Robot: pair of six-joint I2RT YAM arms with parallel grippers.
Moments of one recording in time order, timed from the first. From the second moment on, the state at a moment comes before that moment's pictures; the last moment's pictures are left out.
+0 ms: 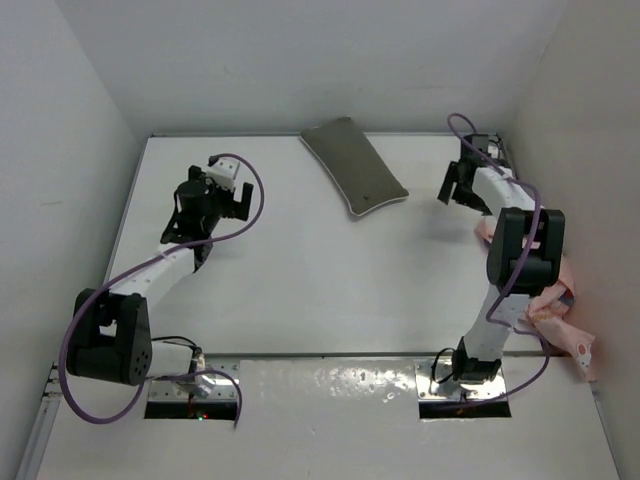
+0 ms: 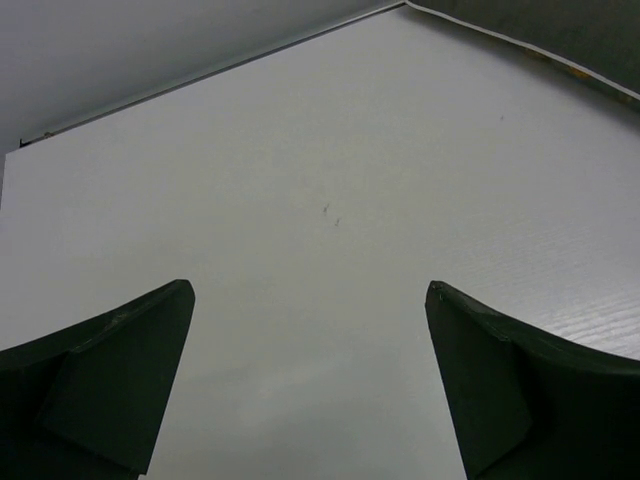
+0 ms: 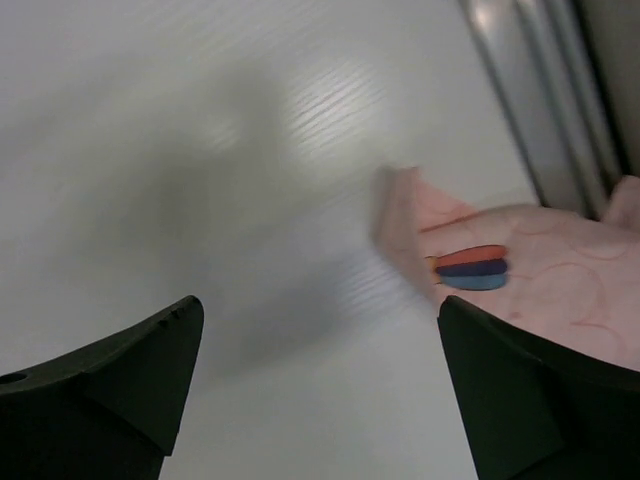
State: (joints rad) left arm -0.14 1.32 0.71 0.33 0.05 0.28; right arm -0.11 1.91 1.43 -0.59 0.38 0.31
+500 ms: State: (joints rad) left arm -0.14 1.27 0.65 0.37 0.01 0.30; right arm 0.31 2.32 2.08 -0.30 0.16 0.26
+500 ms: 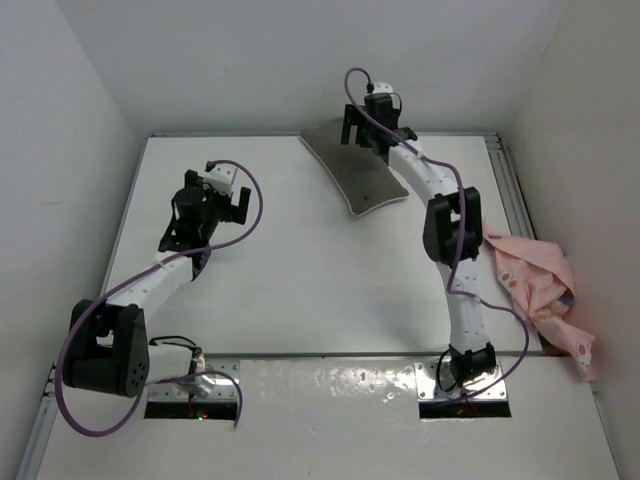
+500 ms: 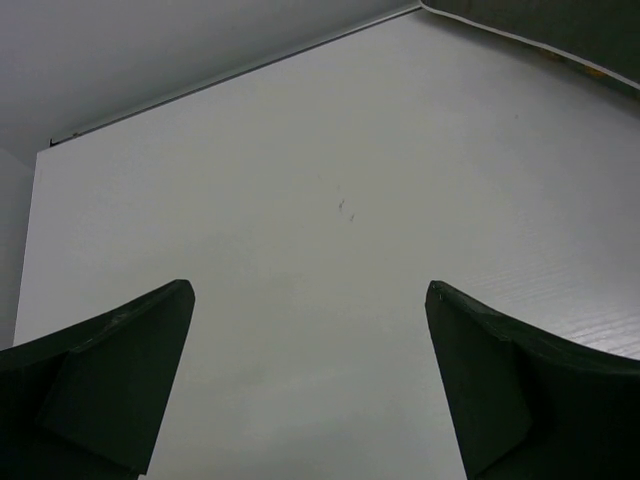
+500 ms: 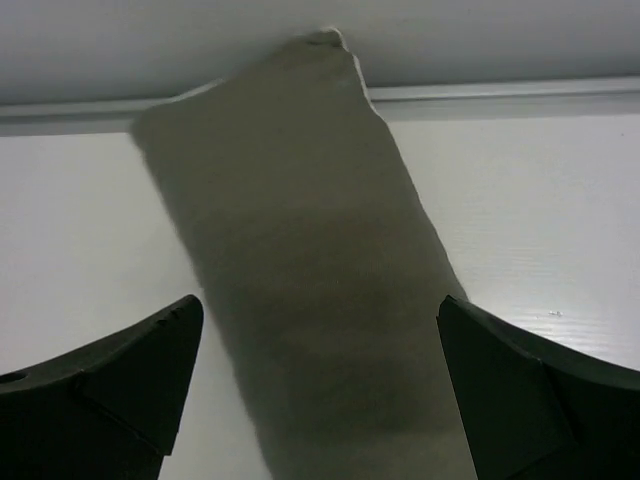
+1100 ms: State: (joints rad) left arm -0.14 1.23 0.62 0.47 -0.03 0.31; right arm 0.62 2.07 1.52 -0.25 -0.03 -0.32
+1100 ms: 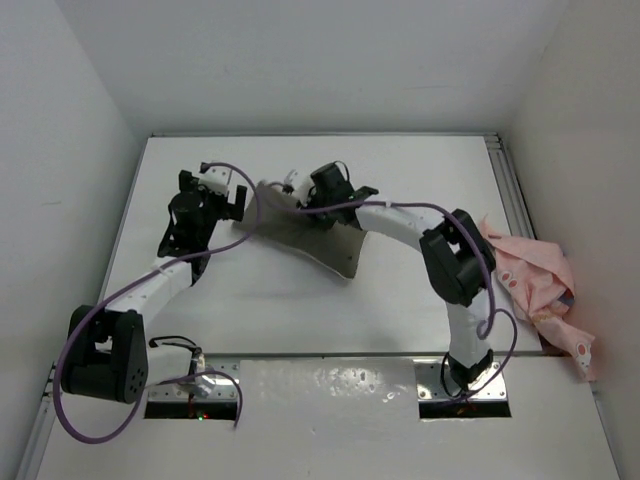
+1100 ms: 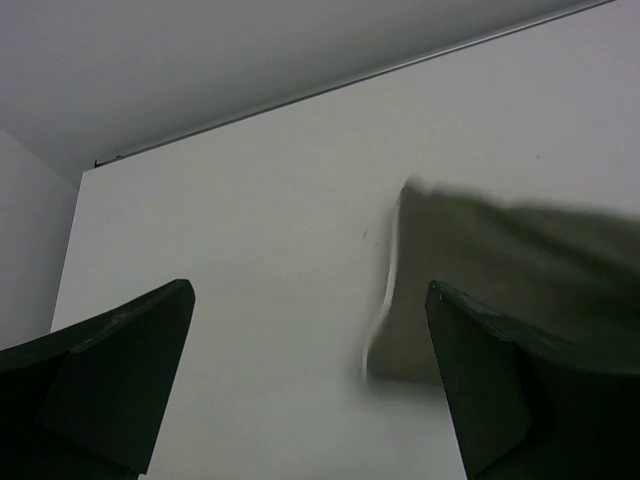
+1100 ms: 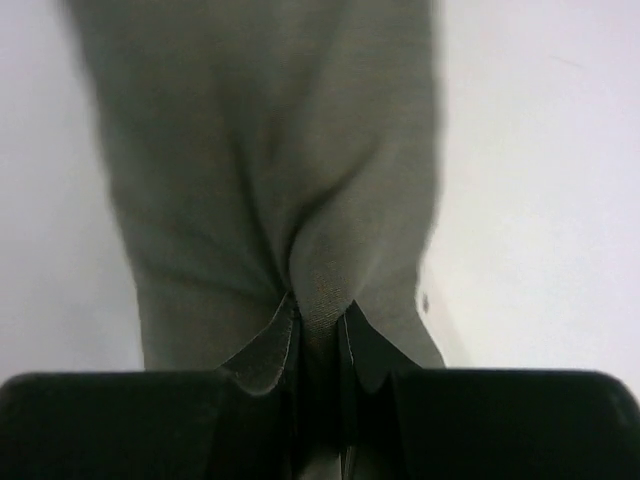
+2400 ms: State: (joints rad) left arm -0.14 1.14 0.52 0.54 -0.02 0.41; right arm 0.66 2.10 1.60 -0.12 -0.23 0.11
